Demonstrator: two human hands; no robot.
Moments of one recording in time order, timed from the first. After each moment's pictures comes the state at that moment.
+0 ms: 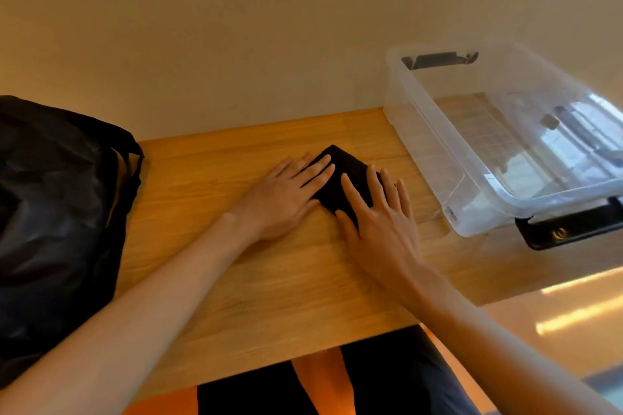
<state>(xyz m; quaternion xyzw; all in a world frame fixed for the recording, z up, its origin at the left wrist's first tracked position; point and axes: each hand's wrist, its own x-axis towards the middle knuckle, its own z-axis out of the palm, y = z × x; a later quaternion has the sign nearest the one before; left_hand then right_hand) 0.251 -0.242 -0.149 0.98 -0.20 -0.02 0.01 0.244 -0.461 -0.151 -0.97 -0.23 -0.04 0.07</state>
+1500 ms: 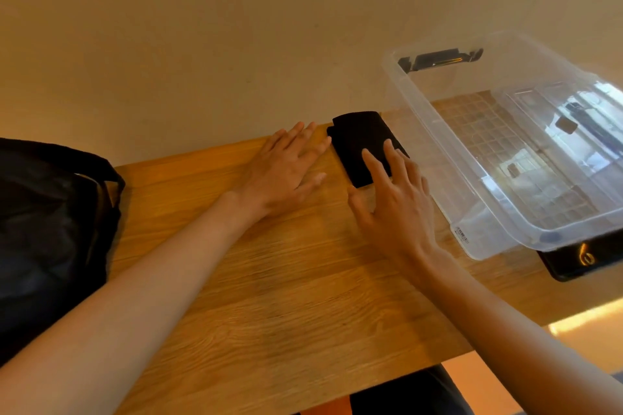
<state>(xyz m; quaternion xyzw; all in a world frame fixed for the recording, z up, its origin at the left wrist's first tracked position) 0.325 -0.237 -0.125 0.99 -0.15 0.00 0.02 0.306 -0.462 -0.141 -0.97 -0.16 -0.10 0.18</state>
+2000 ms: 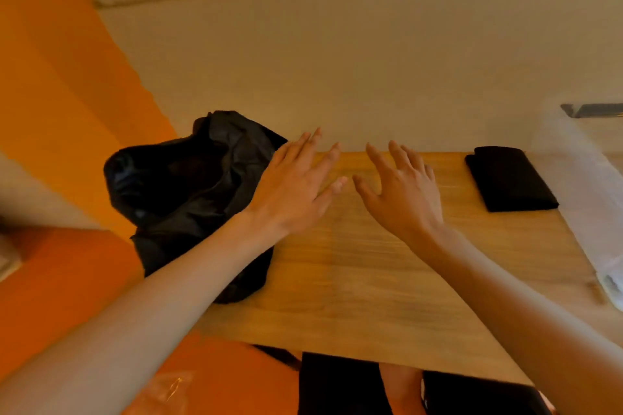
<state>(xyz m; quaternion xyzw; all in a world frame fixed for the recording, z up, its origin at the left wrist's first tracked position) 0.133 -0.140 -0.031 0.99 0.07 0.08 -0.01 0.242 -0.306 -0.068 -0.92 -0.34 -0.05 0.20</state>
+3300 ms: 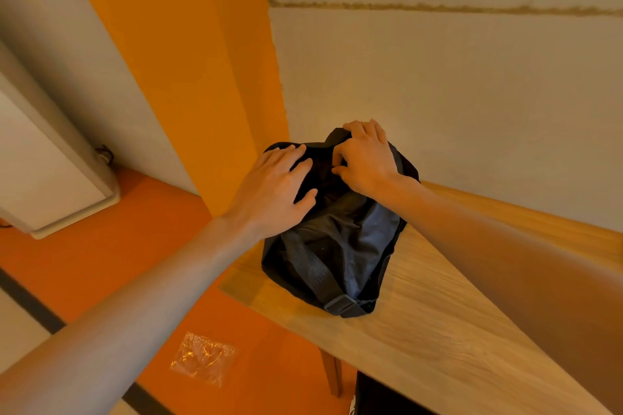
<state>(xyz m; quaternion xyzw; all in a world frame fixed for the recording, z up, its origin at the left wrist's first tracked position) -0.022 0.016 -0.009 0.96 0.24 0.13 -0.04 0.169 -0.049 -0.006 -0.79 -0.59 -0.04 0.13</state>
